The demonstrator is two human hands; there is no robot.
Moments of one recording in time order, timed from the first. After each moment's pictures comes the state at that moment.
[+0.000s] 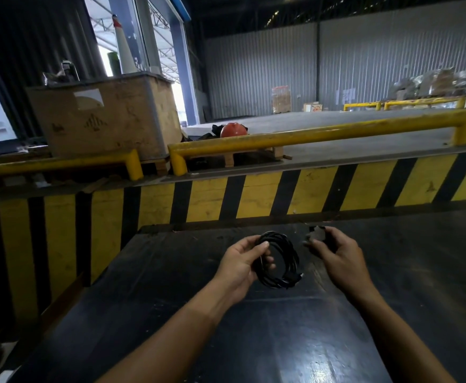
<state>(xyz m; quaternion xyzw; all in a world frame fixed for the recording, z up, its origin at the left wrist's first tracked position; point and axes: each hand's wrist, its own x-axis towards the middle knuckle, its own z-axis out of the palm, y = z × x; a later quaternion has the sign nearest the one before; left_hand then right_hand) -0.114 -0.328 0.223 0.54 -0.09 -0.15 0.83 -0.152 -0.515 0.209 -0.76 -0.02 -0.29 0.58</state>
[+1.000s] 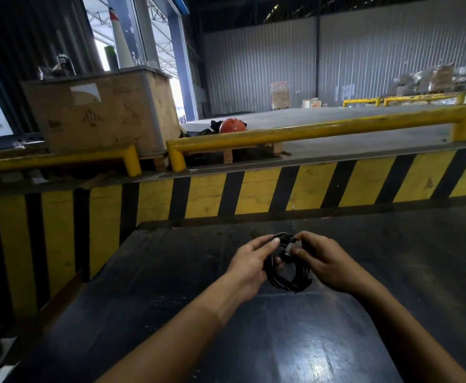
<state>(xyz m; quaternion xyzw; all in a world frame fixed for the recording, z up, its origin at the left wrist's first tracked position) -0.125 -0.346 0.228 0.56 -0.04 -0.19 0.80 -0.160 -0.510 0.225 -0.88 -0.13 -0.14 0.43</state>
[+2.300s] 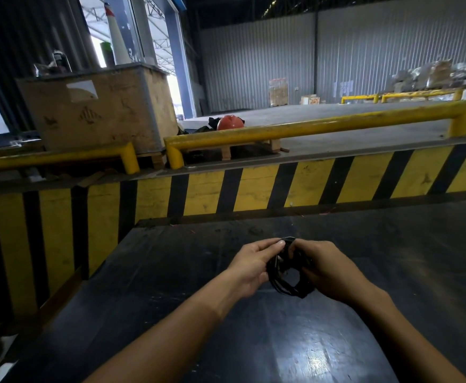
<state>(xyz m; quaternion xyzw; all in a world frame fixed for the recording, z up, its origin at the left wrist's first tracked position) -0.130 -0.347 0.226 0.61 -0.09 -0.23 0.75 -0.171 -0.509 0.212 -0.93 -0.17 -0.21 0.26</state>
